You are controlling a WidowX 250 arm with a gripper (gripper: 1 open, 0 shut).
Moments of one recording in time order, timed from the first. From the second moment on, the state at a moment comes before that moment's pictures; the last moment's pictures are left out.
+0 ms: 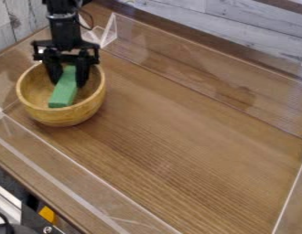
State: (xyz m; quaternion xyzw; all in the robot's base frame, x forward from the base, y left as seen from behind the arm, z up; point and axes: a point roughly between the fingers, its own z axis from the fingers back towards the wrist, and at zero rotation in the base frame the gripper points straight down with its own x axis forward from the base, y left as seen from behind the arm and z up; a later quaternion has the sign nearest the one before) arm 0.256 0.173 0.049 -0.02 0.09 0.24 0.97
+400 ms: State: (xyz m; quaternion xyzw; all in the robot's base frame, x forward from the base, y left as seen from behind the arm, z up) arm 0.267 0.174 0.065 -0.04 0.08 0.30 0.95
